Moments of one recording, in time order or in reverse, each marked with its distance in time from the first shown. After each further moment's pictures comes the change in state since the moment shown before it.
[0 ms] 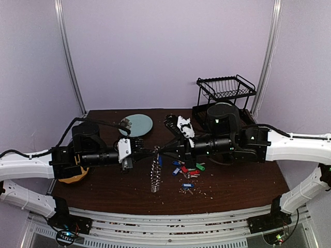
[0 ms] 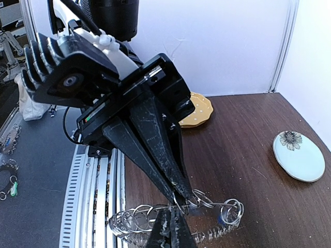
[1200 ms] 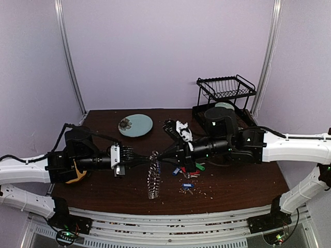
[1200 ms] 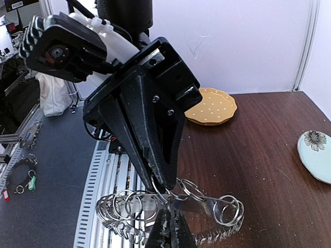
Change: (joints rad) left arm 0.001 -0.077 -0.077 0.062 0.137 0.027; right arm -0.019 0.024 -0.026 0.031 -0.103 0.026
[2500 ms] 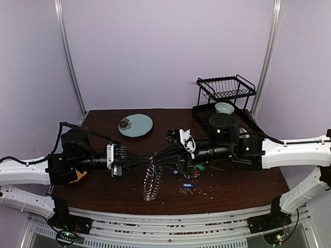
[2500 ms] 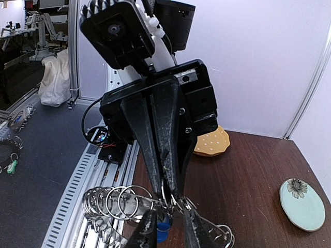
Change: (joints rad) left arm 0.000 -0.015 -0.038 0.118 0.068 -0.074; right arm 0.039 -0.013 -0.094 0.219 -0.035 -0.183
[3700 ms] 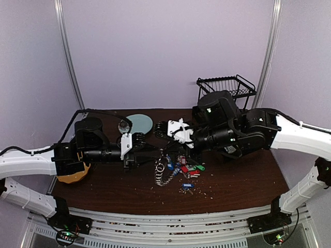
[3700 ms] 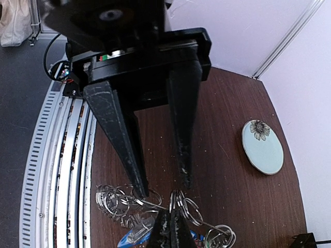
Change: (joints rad) left arm 0.007 0.133 0.172 -0.186 -0.086 -0.052; right arm 0.056 0.041 0.423 -0.744 0.349 -0.180
